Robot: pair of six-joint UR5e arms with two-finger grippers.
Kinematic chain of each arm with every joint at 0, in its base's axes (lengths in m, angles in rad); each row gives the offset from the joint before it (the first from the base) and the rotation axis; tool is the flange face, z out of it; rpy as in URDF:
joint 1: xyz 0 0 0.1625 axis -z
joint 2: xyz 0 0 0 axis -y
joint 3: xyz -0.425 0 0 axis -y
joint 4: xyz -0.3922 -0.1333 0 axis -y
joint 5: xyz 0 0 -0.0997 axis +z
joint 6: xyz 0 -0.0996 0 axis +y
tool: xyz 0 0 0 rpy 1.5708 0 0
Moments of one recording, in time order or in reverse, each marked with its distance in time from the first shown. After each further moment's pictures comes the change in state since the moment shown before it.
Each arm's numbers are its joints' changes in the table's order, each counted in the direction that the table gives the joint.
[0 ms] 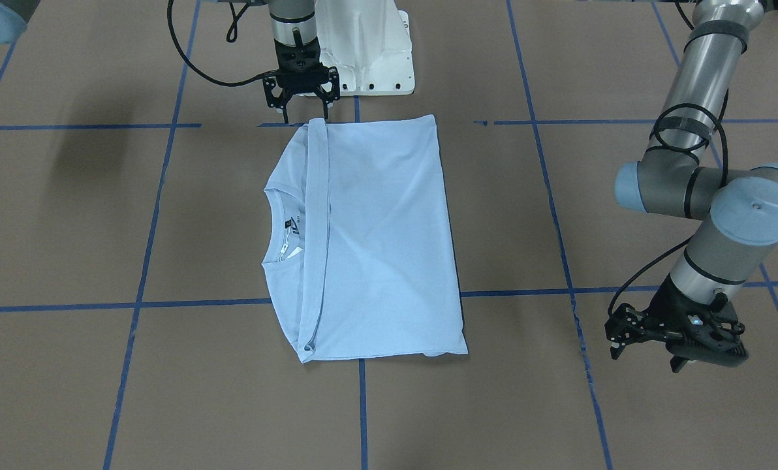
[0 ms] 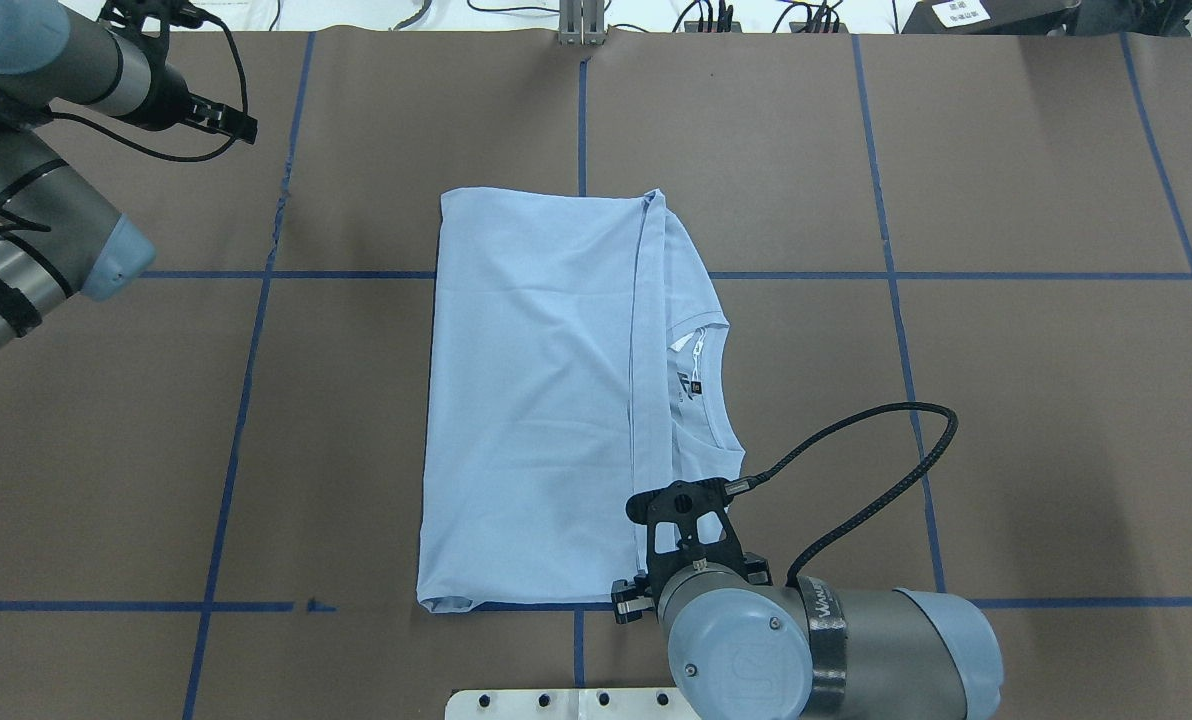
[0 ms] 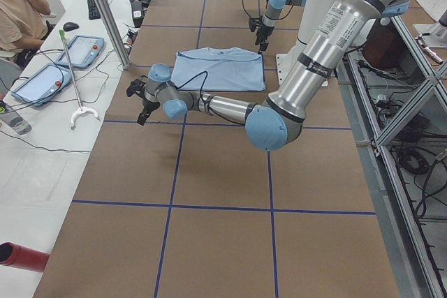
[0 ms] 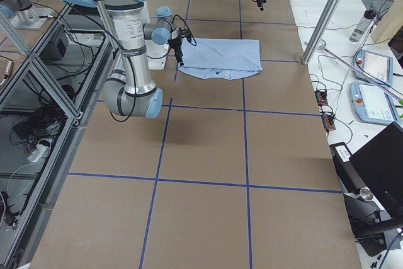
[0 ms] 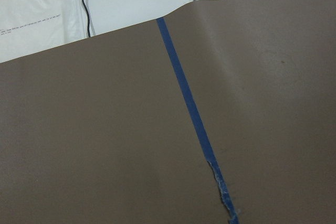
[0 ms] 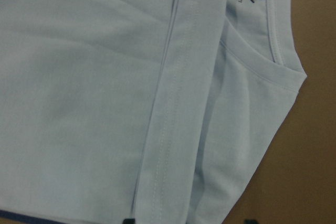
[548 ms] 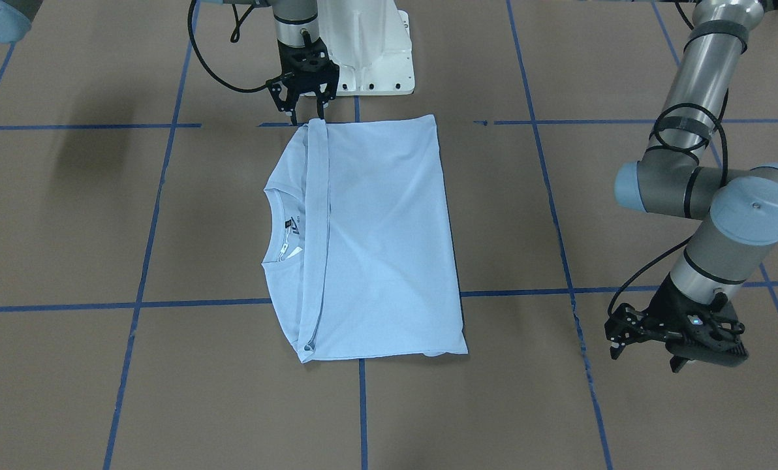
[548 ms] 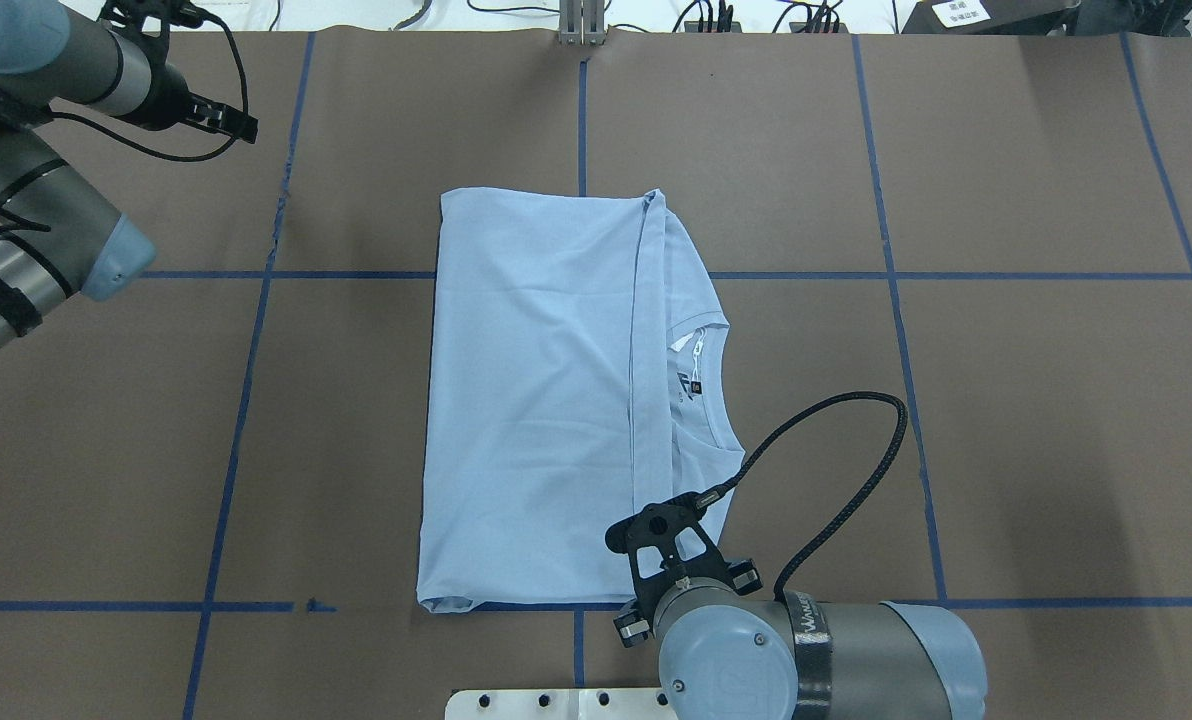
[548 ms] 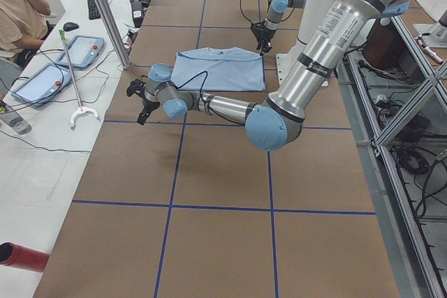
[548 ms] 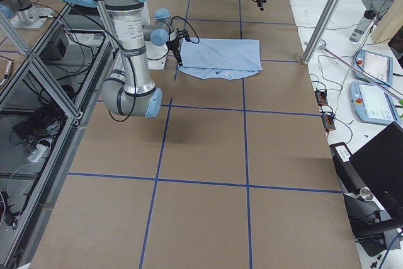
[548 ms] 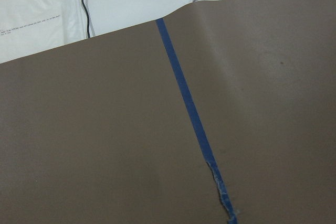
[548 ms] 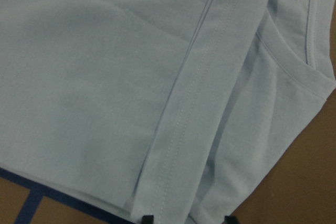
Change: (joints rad) left arm 0.000 0.000 -0.002 0.000 0.000 0.001; right arm 0.016 0.005 -0.029 0.000 0.005 0.154
